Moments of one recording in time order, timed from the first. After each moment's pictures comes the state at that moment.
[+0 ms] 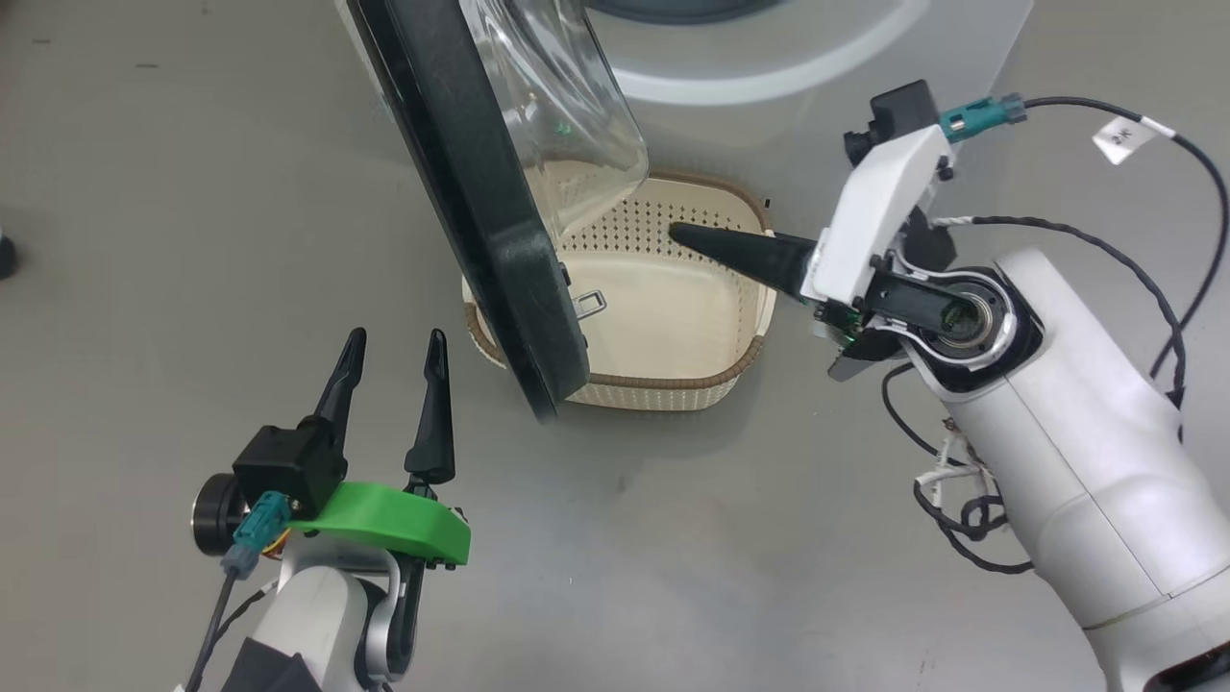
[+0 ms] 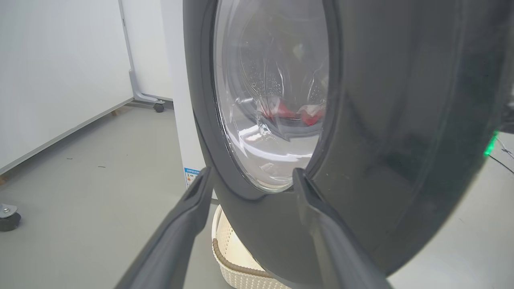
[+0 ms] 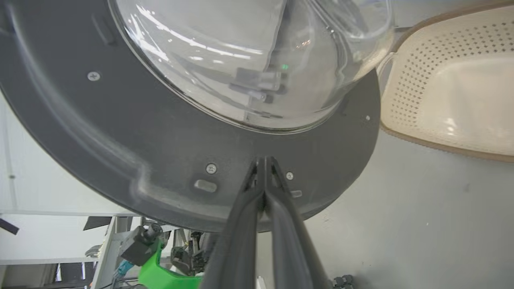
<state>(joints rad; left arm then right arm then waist) -0.27 0.03 -0.33 0.25 -0.44 0.12 -0.25 -0.77 -0.15 0.55 0.40 1.53 0.09 0.68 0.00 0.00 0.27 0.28</state>
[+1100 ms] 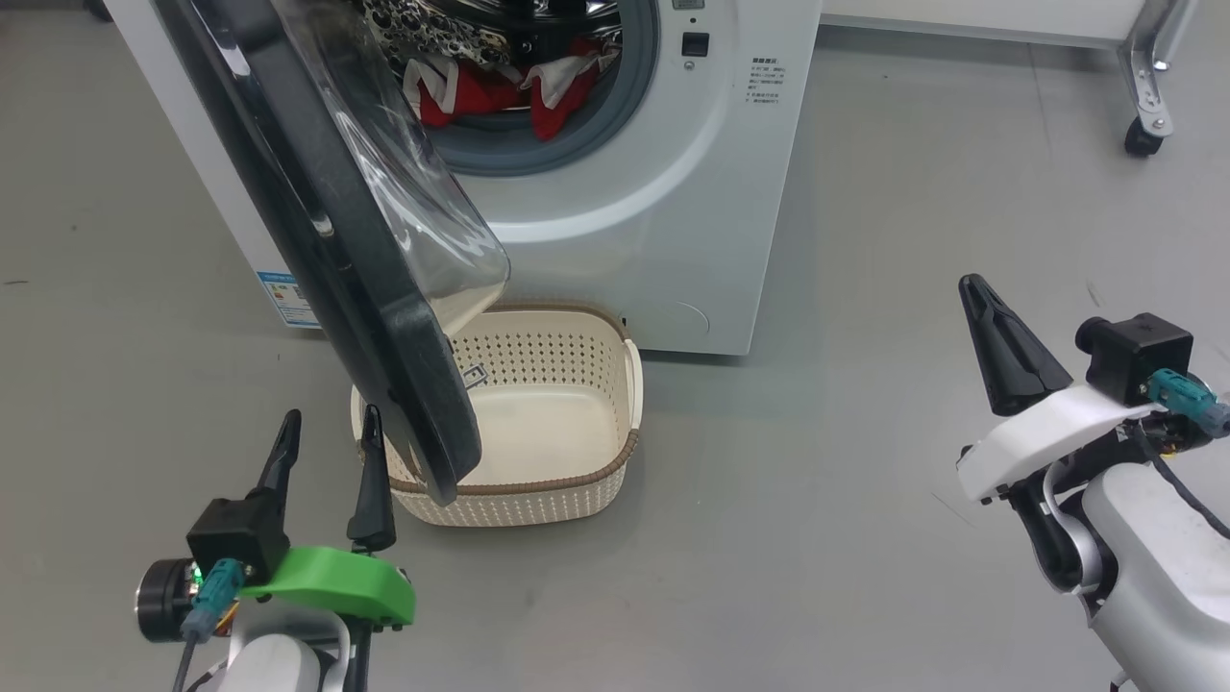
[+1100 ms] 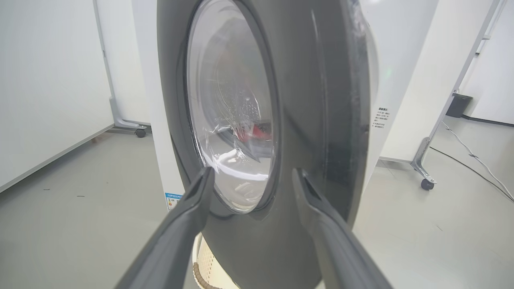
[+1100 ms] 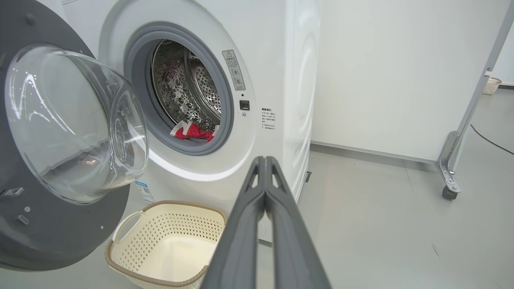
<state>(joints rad) -0.15 0.03 -0.21 0.27 -0.37 0.12 -0.25 -0.40 -0.45 0.61 0.30 0.77 0.01 -0.24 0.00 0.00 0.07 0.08</state>
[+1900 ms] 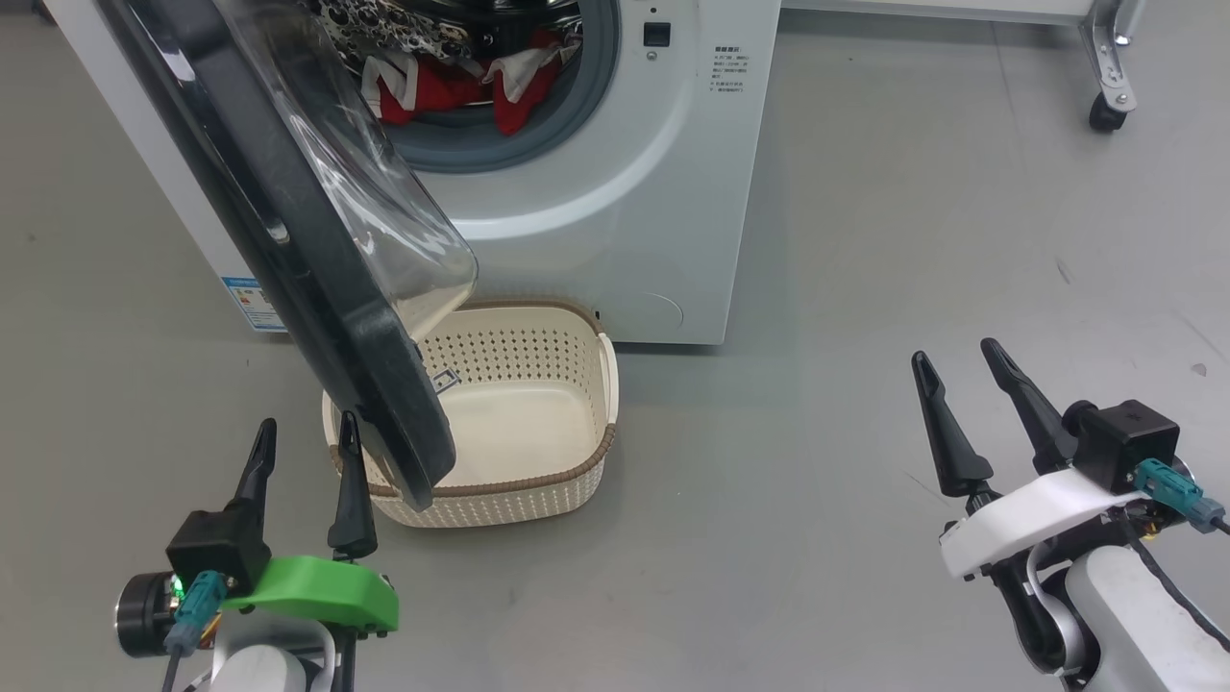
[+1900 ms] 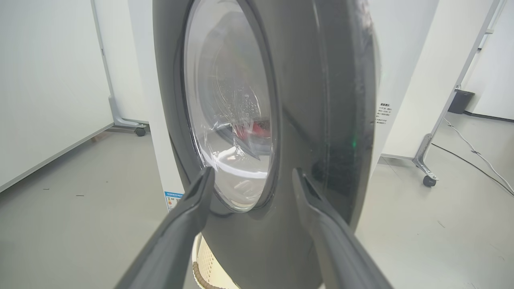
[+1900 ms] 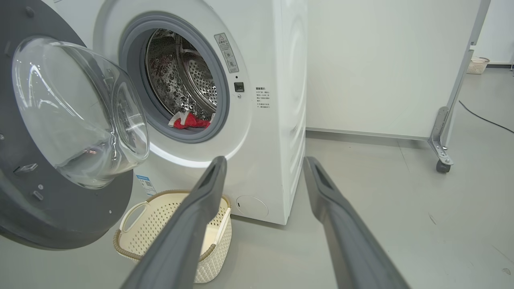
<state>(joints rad) -0.12 0.03 -0.16 0.25 -0.35 0.12 -0.25 -0.21 -0.38 0.50 0.19 0.67 -0.09 -0.25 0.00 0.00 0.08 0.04</state>
